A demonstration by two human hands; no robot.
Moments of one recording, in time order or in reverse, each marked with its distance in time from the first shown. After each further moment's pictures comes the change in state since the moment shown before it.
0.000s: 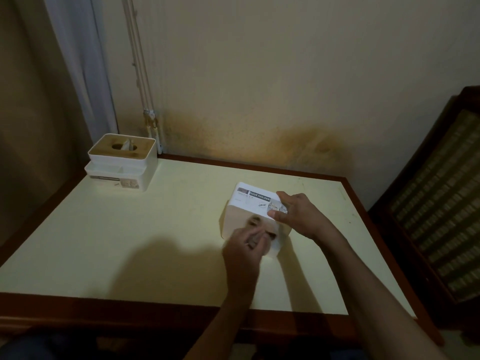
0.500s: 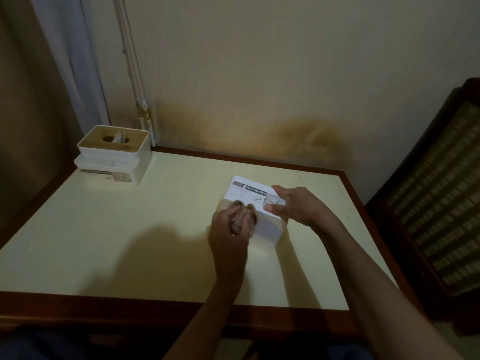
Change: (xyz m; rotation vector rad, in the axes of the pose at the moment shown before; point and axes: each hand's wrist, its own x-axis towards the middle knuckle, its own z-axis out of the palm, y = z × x) left_hand 0.020 0.003 -0.002 -0.014 0.162 -0.037; right_hand -0.001 -0.009 -0.016 0.135 -0.060 0.076
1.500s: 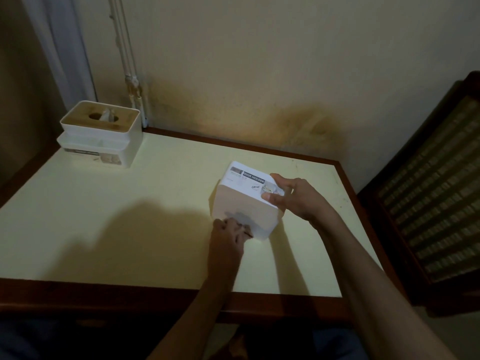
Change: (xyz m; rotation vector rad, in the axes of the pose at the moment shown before) left_hand -0.018 -0.071 0.006 0.401 -0.326 0.069; right_hand -0.019 -0.018 0.002 0.037 0.006 0.019
